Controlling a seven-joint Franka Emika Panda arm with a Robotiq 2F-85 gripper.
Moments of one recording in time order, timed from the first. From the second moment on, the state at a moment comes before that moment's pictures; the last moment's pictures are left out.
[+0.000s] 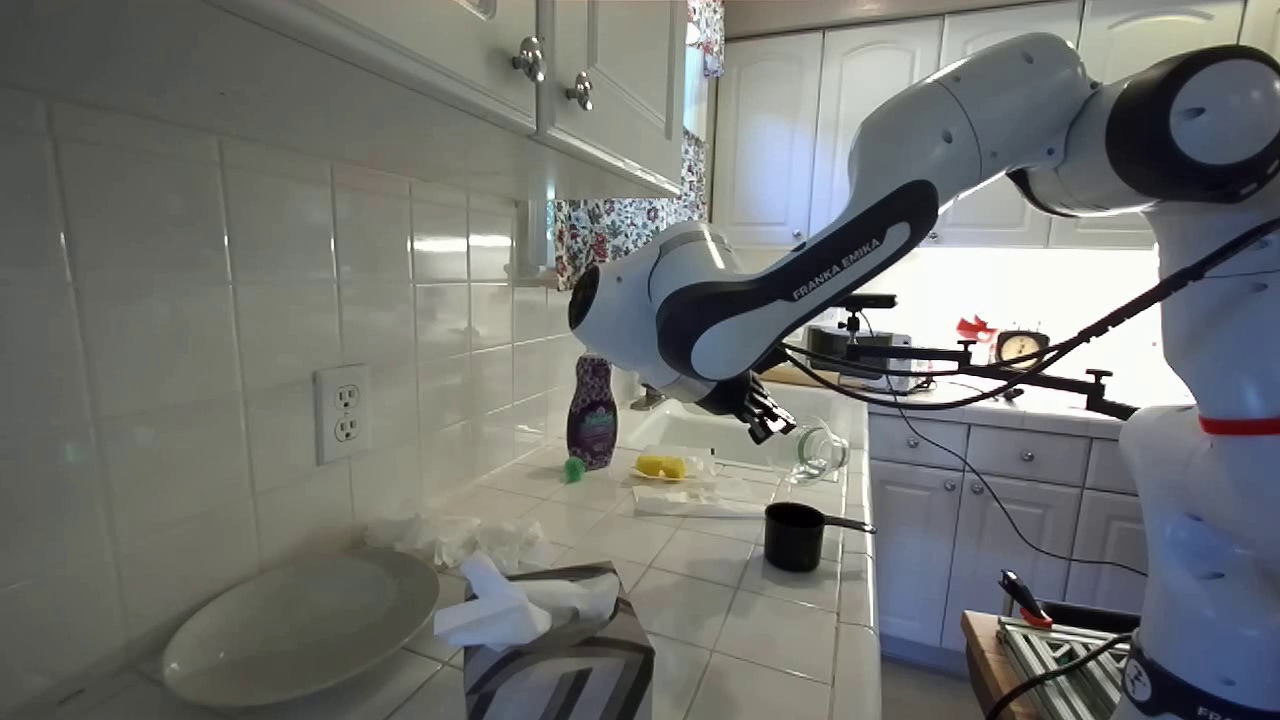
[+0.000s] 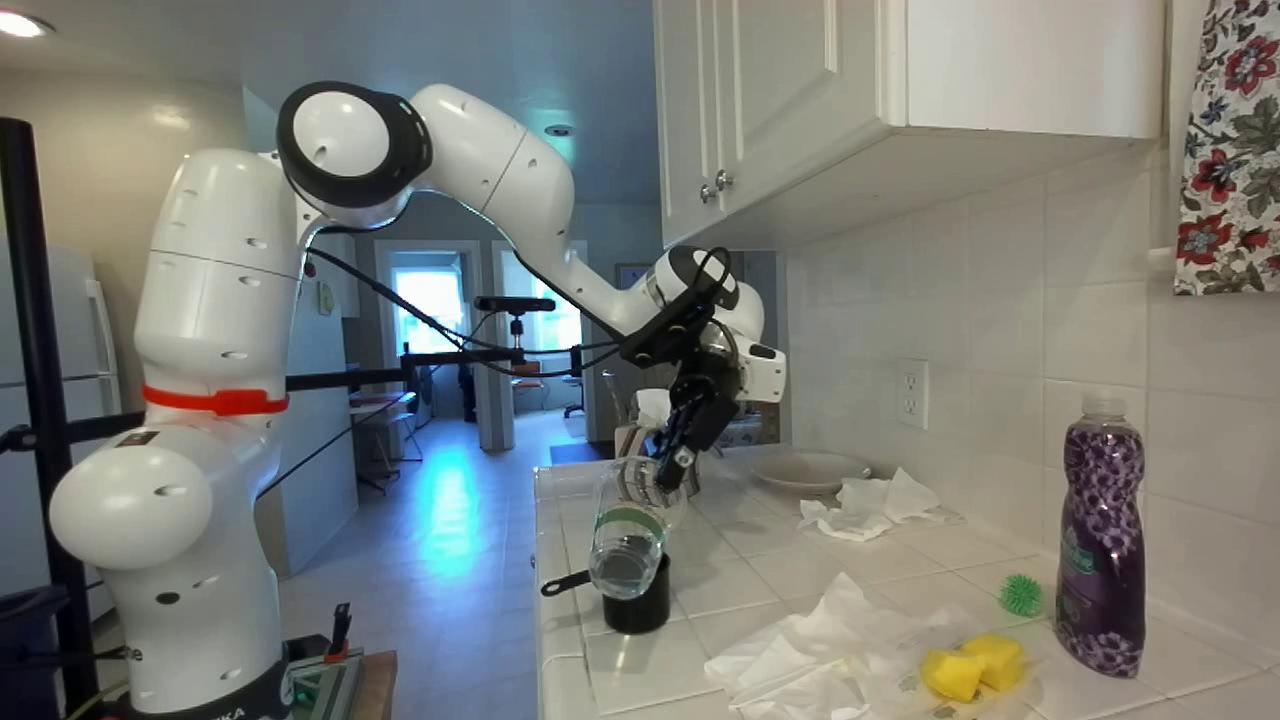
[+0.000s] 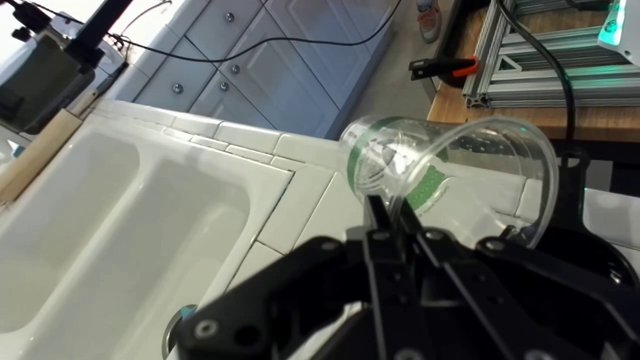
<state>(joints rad) 0.04 0.22 0.02 -1.87 -0.66 1.25 -0.02</state>
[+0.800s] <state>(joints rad) 0.05 0.22 0.02 -1.87 -0.66 1.24 -0.02</state>
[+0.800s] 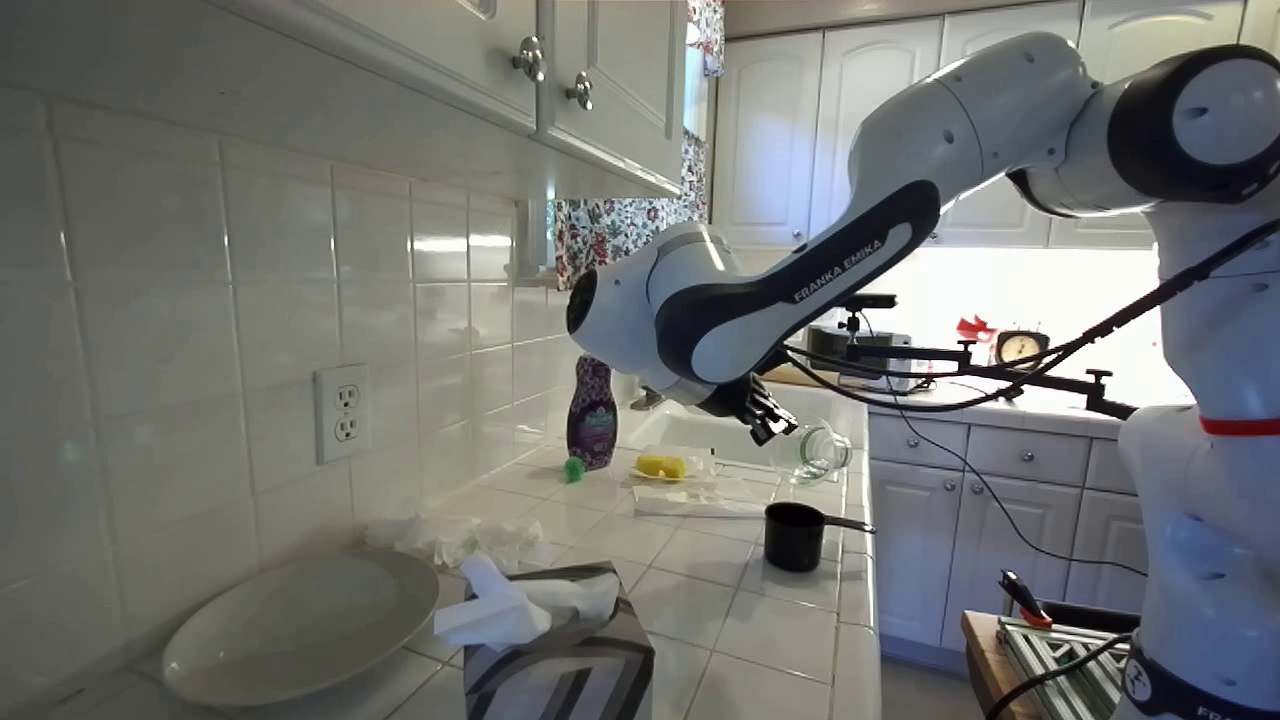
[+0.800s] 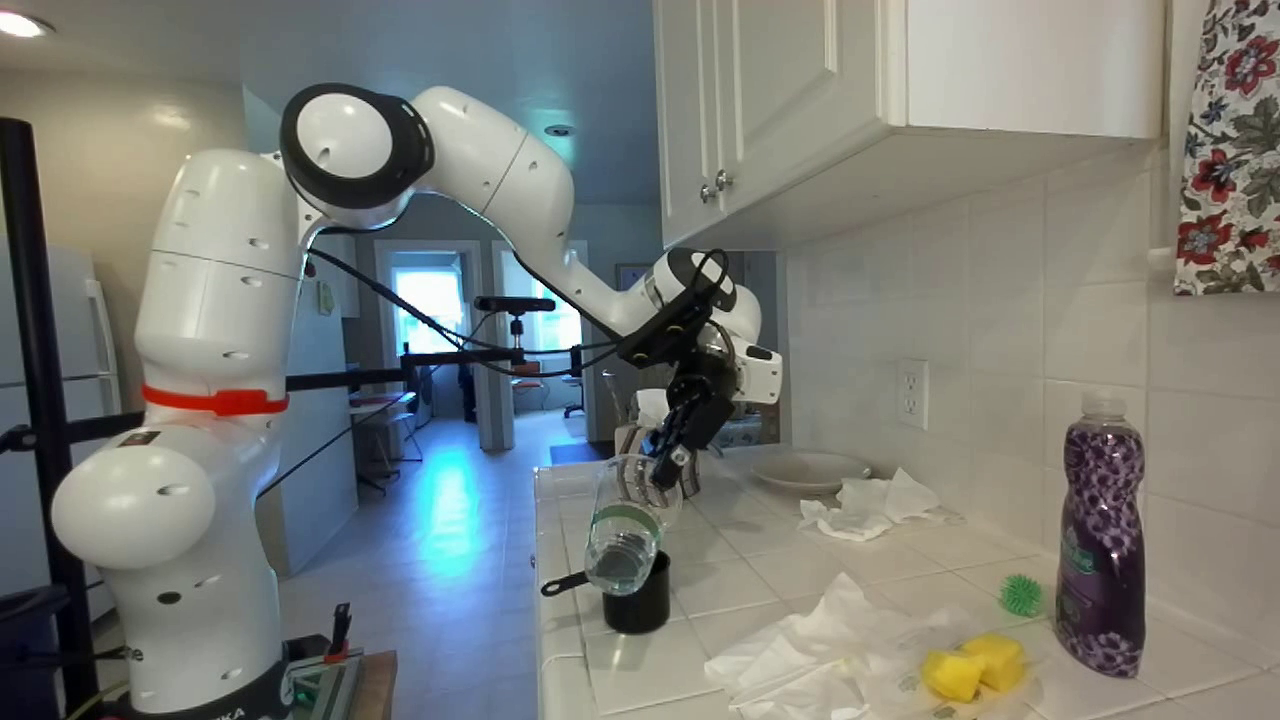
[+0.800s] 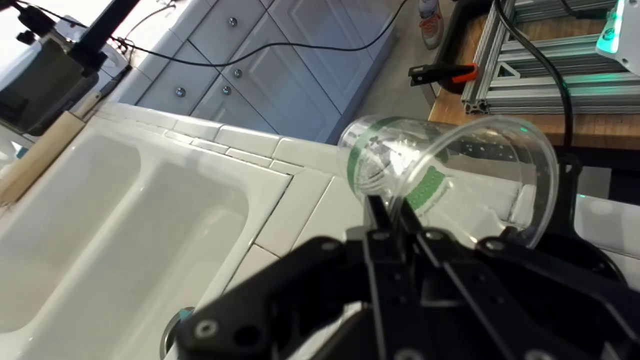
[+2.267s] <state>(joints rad) 0.05 0.22 0.02 -1.87 -0.66 1.23 -0.02</state>
